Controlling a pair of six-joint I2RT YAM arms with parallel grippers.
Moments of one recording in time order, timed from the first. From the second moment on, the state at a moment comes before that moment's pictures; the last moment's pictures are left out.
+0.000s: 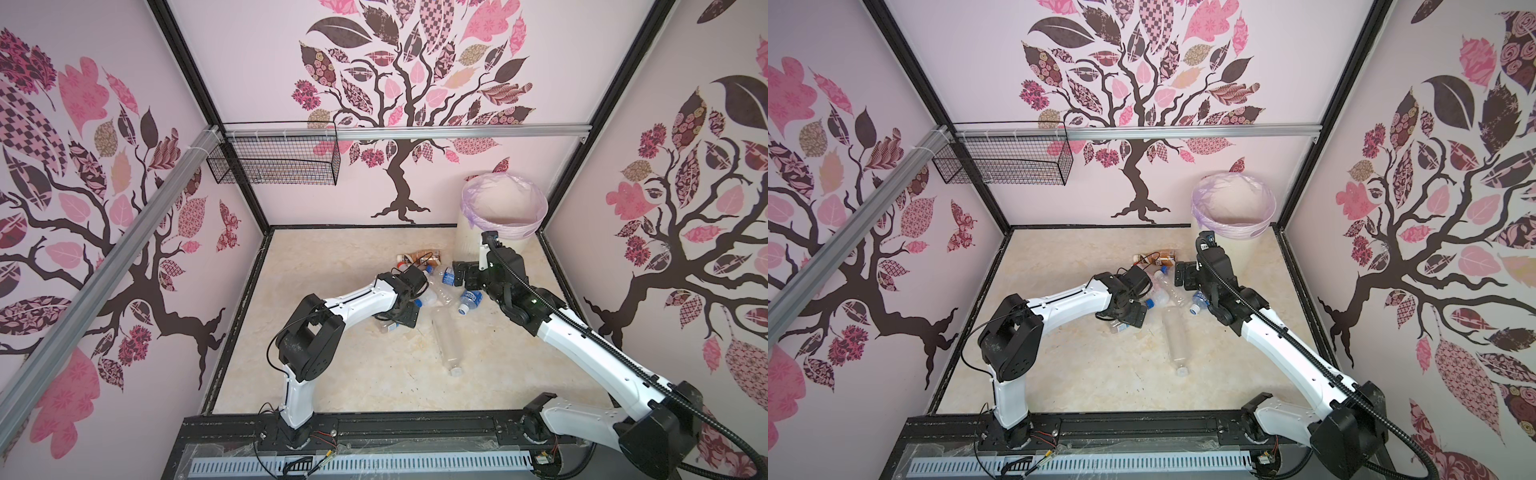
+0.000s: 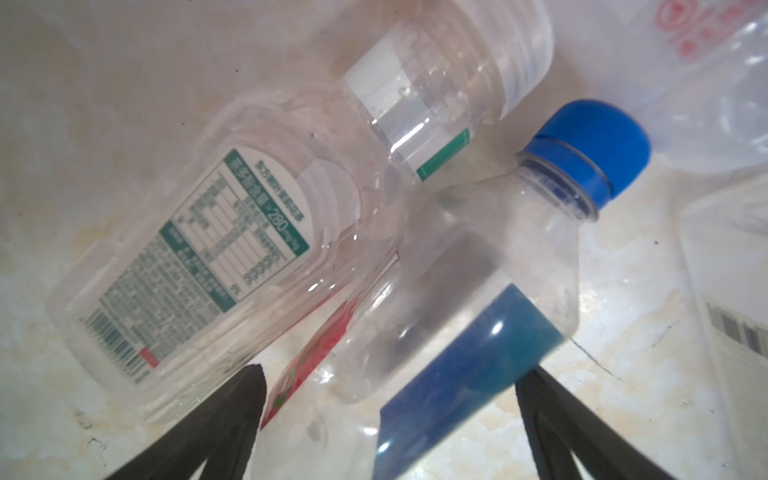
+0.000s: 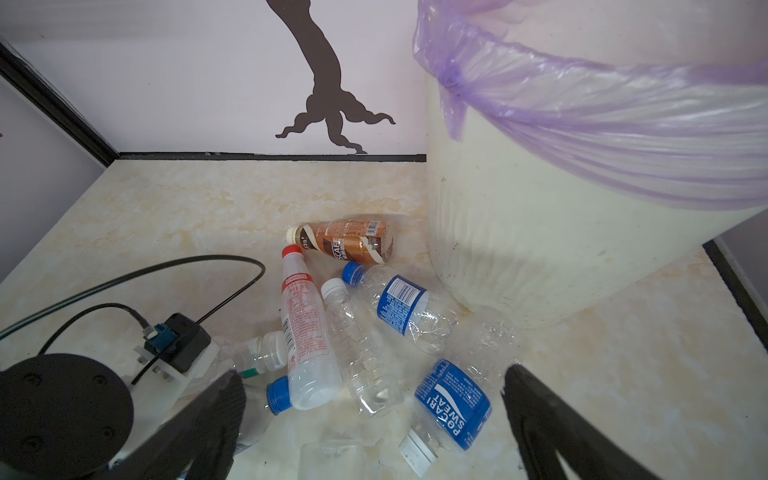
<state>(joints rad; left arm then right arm) -0.76 1.94 1.43 -0.86 -0.19 -0.42 0.51 1.17 1.02 -0.31 0.28 0.28</state>
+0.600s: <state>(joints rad) -0.76 1.99 1.43 -0.83 -0.13 -0.44 0.51 1.17 1.01 -0.31 0.28 0.28</state>
